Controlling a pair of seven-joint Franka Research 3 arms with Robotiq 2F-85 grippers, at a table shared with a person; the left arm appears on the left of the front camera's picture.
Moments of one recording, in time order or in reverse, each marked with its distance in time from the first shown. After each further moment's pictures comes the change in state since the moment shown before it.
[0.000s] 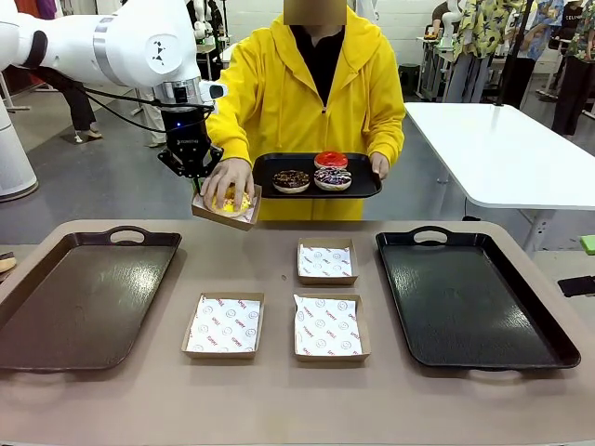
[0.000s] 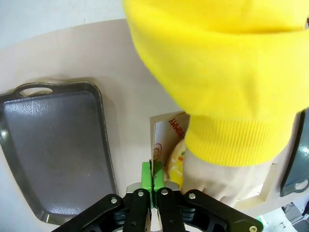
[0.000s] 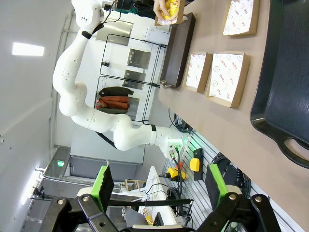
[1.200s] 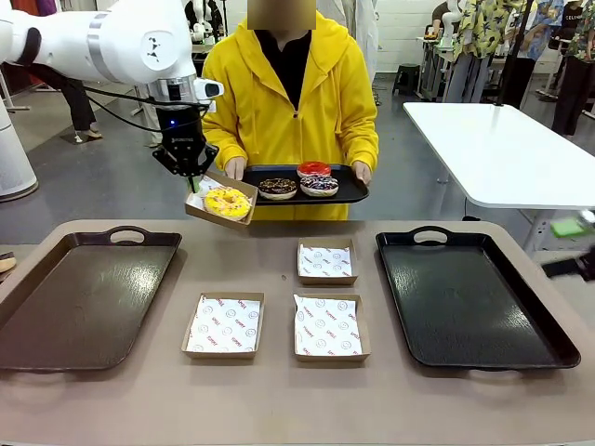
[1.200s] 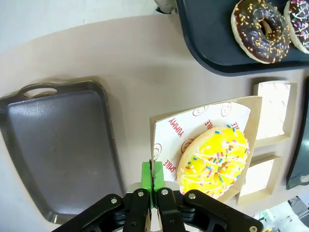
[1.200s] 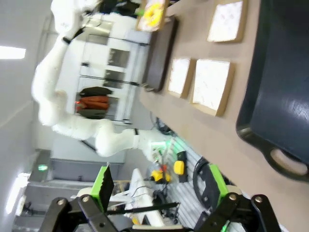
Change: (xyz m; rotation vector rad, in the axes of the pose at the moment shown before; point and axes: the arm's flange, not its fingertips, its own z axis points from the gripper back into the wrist) left arm -0.005 0.012 0.007 0.008 0.006 -0.042; right arm 0.043 0.025 -0.023 -0.154 0.024 0.008
